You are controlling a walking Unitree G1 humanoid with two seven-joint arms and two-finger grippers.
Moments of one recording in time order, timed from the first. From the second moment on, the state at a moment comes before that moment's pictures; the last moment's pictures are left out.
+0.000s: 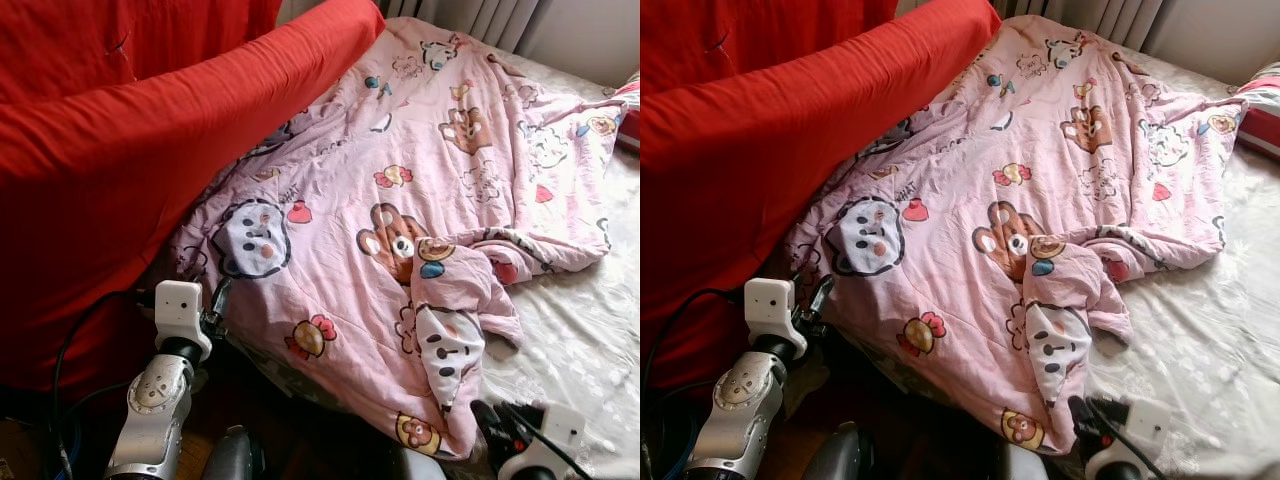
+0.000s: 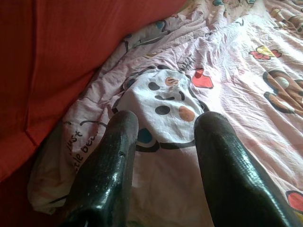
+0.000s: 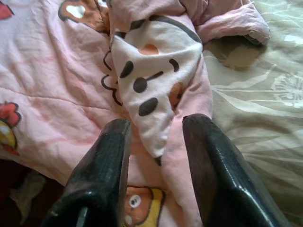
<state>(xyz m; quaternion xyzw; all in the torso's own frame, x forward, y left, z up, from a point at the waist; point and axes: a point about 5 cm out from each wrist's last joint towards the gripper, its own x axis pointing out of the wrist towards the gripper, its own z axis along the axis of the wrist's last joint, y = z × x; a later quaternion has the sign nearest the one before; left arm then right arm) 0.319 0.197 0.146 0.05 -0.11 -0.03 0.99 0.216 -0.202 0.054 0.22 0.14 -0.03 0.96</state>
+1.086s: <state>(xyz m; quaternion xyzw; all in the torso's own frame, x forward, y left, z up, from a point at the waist) 0.296 0.199 0.137 0.06 -0.08 -0.03 0.99 0.338 -0.213 0.060 0.40 0.08 -0.17 0.90</state>
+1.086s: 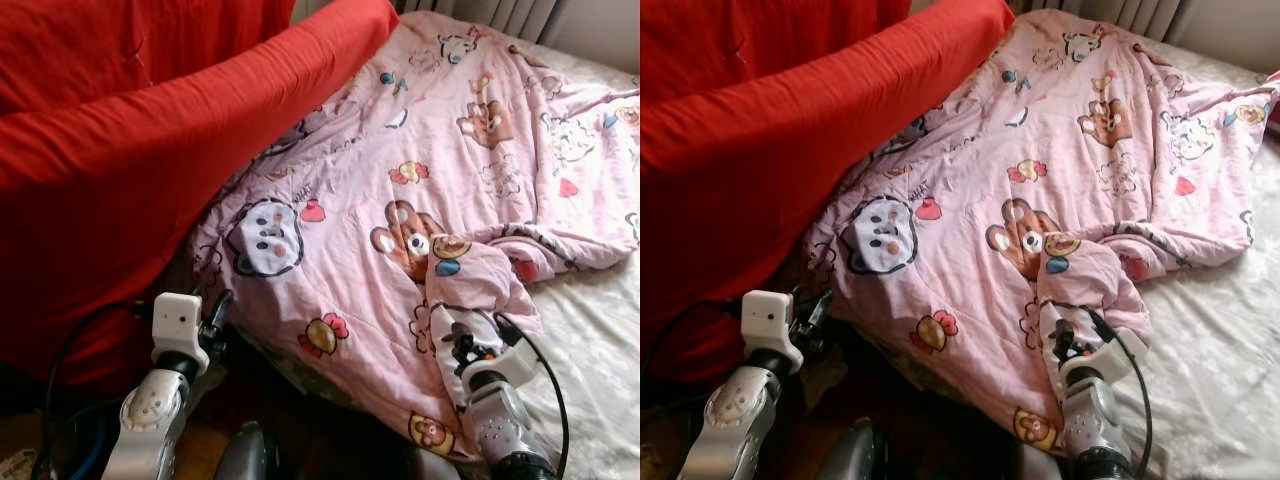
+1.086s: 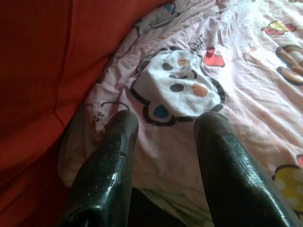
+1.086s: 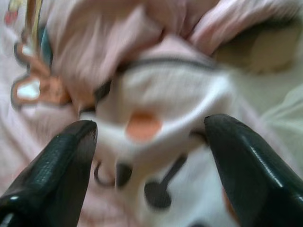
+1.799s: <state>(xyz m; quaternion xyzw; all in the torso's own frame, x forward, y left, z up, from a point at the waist) 0.291 0.199 0.142 0.06 -0.08 -0.04 0.99 0.305 -0.240 0.022 0.51 0.07 -0.24 0.82</state>
